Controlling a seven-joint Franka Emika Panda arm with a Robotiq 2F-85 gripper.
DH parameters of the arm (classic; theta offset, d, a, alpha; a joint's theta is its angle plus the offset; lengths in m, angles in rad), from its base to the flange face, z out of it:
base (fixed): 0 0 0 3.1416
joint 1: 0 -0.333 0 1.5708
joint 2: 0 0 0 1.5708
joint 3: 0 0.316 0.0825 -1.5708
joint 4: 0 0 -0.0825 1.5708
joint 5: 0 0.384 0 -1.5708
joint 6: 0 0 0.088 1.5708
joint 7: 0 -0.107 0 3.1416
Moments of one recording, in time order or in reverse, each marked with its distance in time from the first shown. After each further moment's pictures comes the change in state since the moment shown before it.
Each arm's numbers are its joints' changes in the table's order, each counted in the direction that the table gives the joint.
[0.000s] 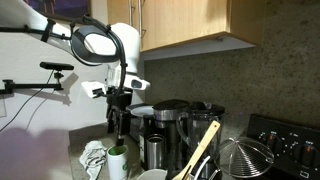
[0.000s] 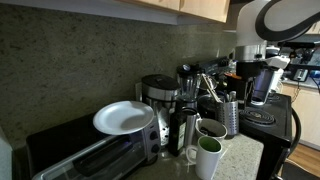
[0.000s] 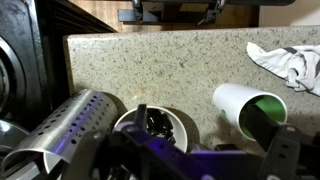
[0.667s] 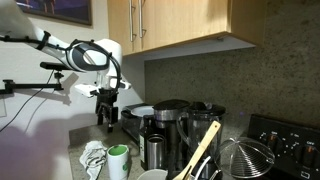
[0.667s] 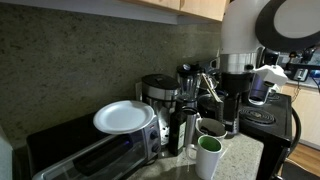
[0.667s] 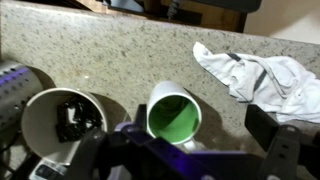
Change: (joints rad) arm -0.132 0.024 0.190 0.031 0.104 -0.091 -0.087
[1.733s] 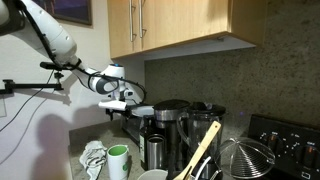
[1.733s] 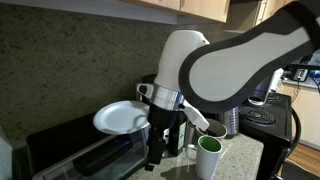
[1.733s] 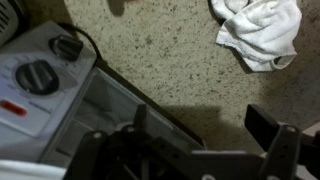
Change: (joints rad) arm -0.150 0.494 0.135 -0.261 0.165 -0.550 0.524
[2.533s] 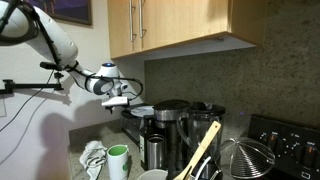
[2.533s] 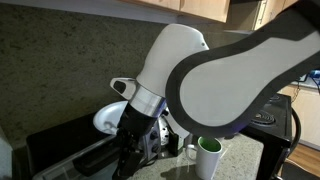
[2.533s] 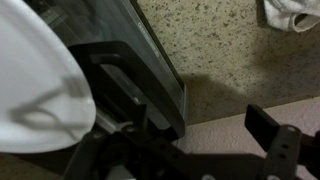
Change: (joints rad) arm 0.004 0.076 0.114 -0.064 -0.005 -0.238 0.211
